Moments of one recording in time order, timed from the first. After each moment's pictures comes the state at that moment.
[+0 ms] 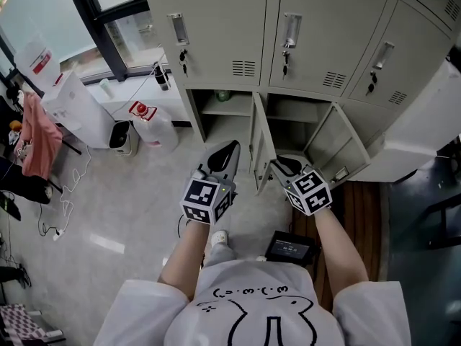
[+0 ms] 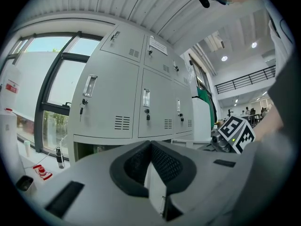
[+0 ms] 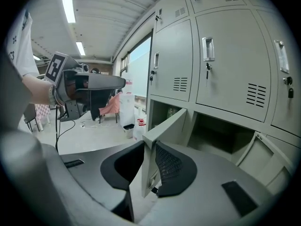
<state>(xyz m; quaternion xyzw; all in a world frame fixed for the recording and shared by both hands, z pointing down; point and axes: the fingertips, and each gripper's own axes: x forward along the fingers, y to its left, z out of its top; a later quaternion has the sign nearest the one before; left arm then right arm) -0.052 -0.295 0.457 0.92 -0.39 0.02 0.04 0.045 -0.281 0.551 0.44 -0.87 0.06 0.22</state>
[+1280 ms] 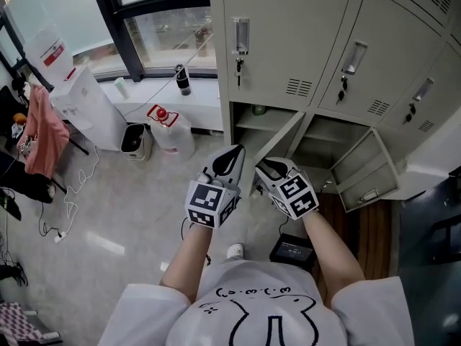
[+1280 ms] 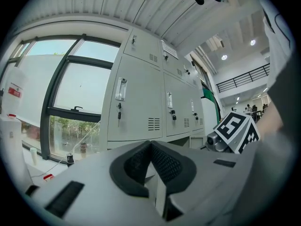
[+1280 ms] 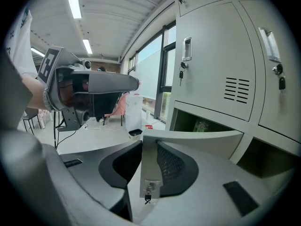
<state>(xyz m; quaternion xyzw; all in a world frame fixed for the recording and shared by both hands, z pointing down) -0.173 -0.367 0.462 0.91 -0.40 0.01 0.02 -0.129 -0.364 0.554 0.40 -0.89 0.04 0.22</state>
